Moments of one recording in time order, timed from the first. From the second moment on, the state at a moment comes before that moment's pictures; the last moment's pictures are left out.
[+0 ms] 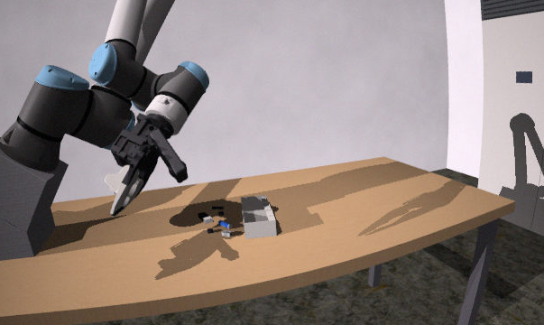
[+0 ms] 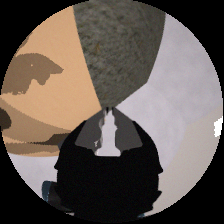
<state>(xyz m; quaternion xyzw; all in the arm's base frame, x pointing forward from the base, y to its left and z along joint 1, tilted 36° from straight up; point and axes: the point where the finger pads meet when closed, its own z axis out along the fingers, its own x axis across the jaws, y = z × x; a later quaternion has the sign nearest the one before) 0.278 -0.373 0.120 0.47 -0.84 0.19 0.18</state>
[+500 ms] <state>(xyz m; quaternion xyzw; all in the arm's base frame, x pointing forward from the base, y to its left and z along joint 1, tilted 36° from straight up) 0.337 -0.329 0.143 0.51 -0.83 0.21 0.10</state>
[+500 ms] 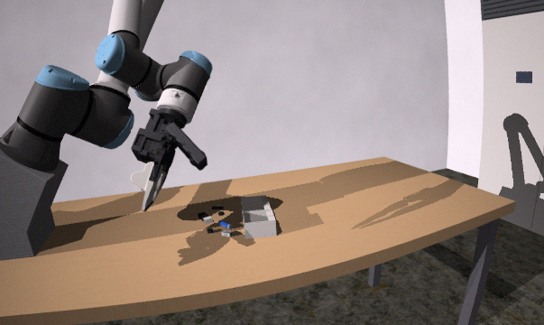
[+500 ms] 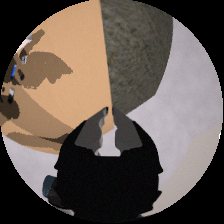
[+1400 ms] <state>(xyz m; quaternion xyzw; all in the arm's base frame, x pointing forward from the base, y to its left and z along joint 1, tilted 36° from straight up) 0.423 -0.224 0.196 0.57 -0.79 0.23 -0.04</state>
